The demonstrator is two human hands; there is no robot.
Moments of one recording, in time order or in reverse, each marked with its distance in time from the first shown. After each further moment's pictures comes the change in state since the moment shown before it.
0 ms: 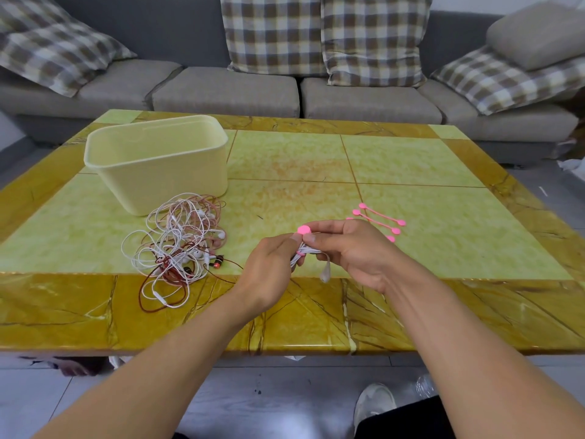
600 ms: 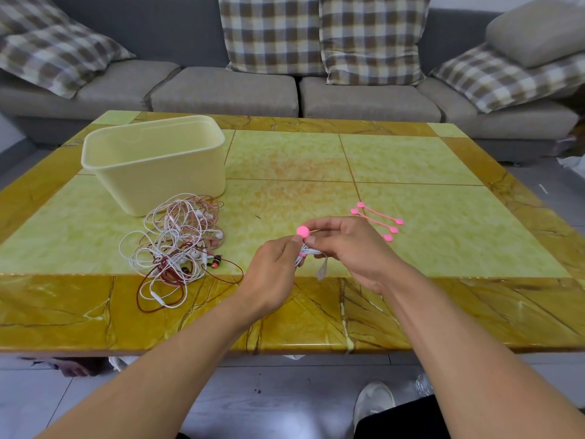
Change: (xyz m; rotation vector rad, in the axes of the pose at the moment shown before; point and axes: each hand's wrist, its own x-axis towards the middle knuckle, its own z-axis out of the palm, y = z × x) left_hand -0.001 -0.001 0.011 0.068 0.026 0.100; right_hand -0.003 0.003 -0.001 -0.174 0.042 -0.131
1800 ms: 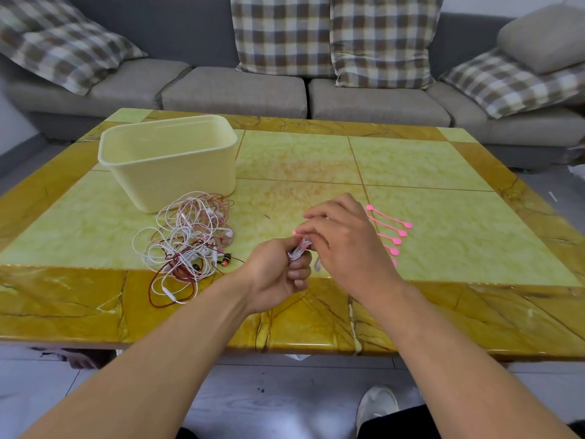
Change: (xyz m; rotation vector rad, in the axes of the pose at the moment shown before) left_hand 0.013 -0.003 -0.014 -0.850 -0.269 -0.567; right_hand 0.001 0.004 0.020 -1.015 0.288 -0.989
